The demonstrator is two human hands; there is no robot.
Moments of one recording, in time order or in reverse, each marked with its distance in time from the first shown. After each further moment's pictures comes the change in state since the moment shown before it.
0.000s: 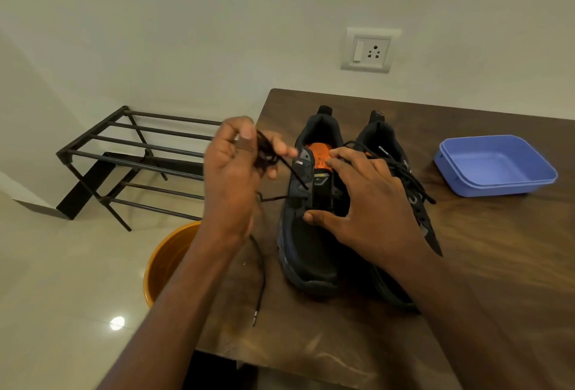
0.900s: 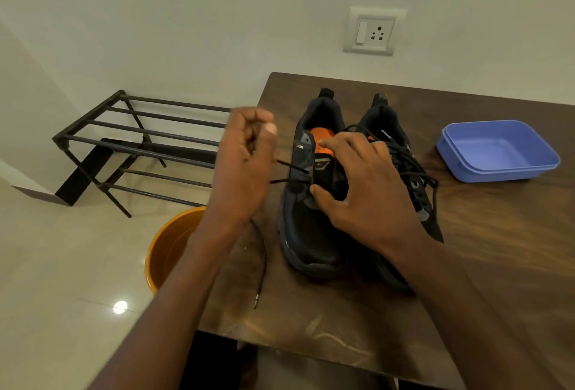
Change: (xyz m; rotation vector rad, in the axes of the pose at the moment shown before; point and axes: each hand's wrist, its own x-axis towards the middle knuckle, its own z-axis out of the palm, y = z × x) left_hand -0.003 -0.009 -0.004 0.381 -0.021 -0.002; right_hand 0.000 -0.001 0.007 0.062 0.084 -0.068
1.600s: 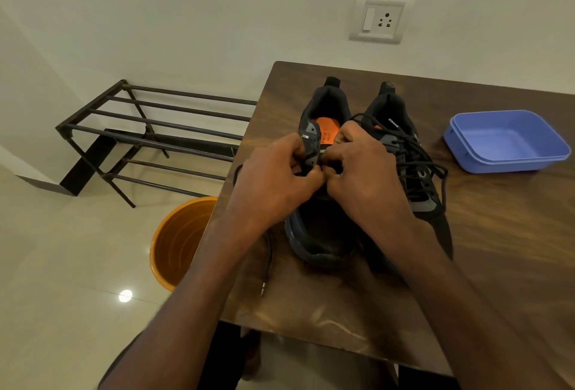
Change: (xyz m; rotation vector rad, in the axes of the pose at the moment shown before) left_hand -0.010 -0.007 0.018 0.521 -0.272 -0.084; right_hand 0.016 -0.014 0.007 0.043 -0.014 0.058
